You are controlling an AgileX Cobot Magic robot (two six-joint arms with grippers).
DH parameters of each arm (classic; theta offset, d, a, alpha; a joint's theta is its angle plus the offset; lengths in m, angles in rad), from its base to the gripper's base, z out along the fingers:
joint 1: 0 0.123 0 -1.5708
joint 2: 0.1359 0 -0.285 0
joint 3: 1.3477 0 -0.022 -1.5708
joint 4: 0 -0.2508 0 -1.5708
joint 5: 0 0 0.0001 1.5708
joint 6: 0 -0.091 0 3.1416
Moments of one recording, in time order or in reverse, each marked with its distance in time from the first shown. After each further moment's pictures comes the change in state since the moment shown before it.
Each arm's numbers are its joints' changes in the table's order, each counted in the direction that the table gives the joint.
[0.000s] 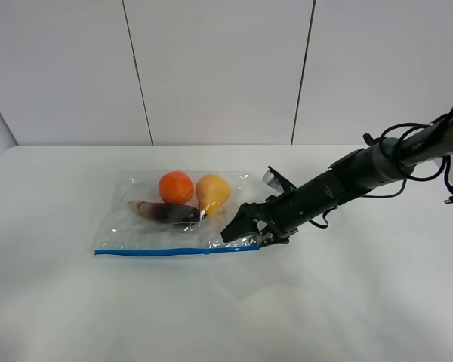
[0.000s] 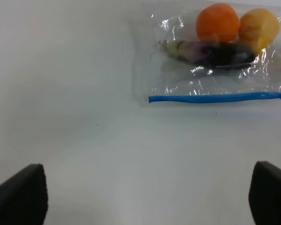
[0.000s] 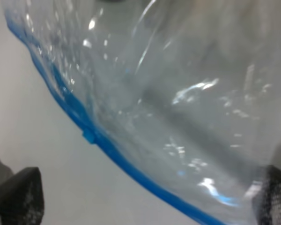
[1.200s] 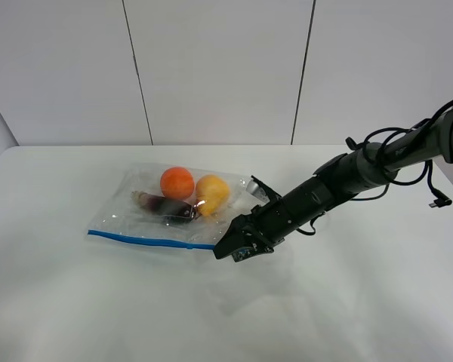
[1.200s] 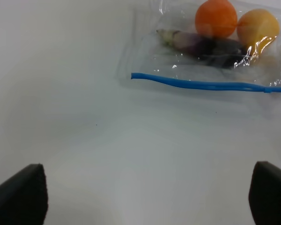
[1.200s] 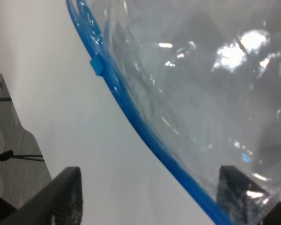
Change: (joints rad) left arm 0.000 0.000 0.000 0.000 0.001 0.000; right arm 0.055 0.011 -0.004 0.019 -0.054 0.001
